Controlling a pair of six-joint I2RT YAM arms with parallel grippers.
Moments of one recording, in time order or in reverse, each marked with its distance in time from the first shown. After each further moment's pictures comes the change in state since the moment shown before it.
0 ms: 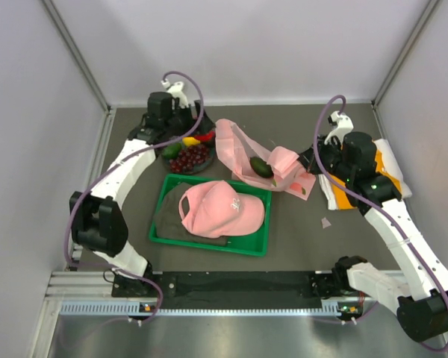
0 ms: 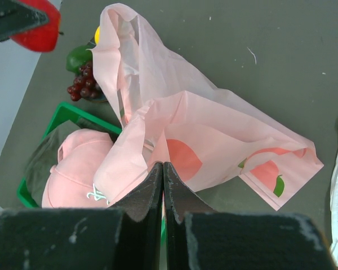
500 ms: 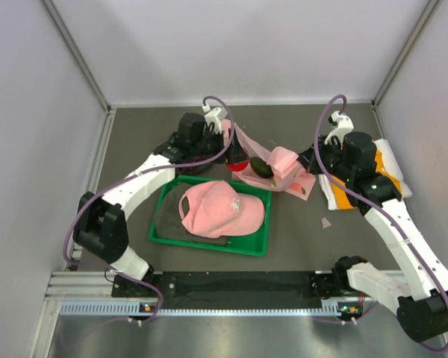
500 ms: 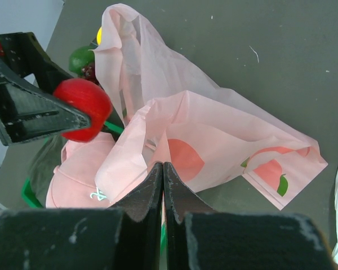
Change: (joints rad) left arm -0.280 -0.065 -0.189 0.090 0.220 -0.113; right arm 0.000 0.000 0.000 0.000 -0.002 0.015
